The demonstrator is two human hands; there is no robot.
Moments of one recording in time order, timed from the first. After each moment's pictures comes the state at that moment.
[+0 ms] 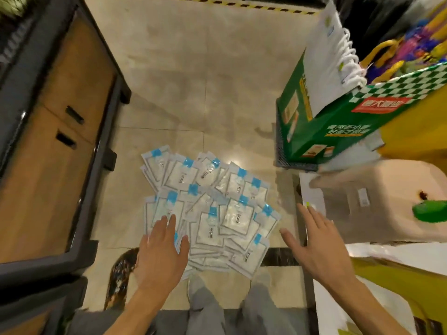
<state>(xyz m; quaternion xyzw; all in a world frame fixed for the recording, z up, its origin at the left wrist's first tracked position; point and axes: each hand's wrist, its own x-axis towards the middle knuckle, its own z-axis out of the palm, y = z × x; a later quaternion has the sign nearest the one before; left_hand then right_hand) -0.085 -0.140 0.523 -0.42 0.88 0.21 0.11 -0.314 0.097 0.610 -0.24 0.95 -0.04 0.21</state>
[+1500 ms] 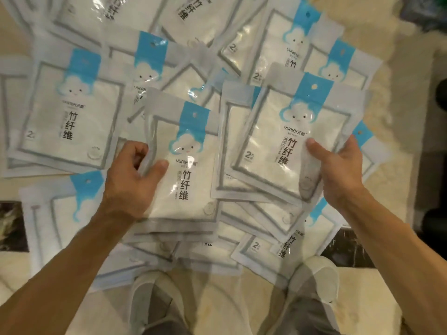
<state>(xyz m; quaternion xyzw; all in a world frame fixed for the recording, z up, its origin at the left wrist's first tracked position) -0.140 -0.159 -0.099 -0.52 0.70 0.48 -0.07 -0.405 0.061 -0.099 0.10 0.82 -0.50 0.25</state>
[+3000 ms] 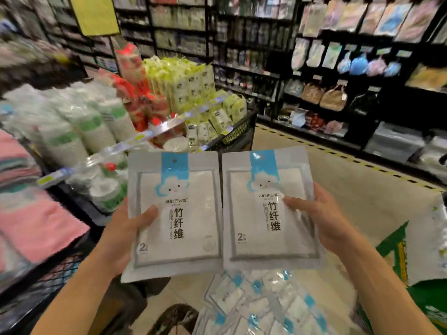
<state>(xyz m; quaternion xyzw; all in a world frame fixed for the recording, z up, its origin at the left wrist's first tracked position) 0.124 -0.222 0.899 -0.46 0.41 0.64 -0.46 -0.238 -0.144 0.929 -0.34 0.60 -0.55 0.47</state>
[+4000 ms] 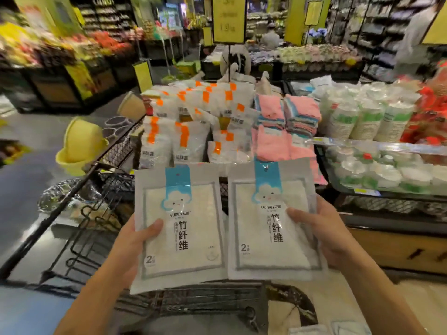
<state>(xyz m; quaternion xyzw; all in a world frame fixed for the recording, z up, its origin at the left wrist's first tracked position) 0.412 0.268 0.887 -0.62 0.10 0.32 -0.72 0.170 -0.023 0.911 -0.58 0.31 -0.25 0.71</state>
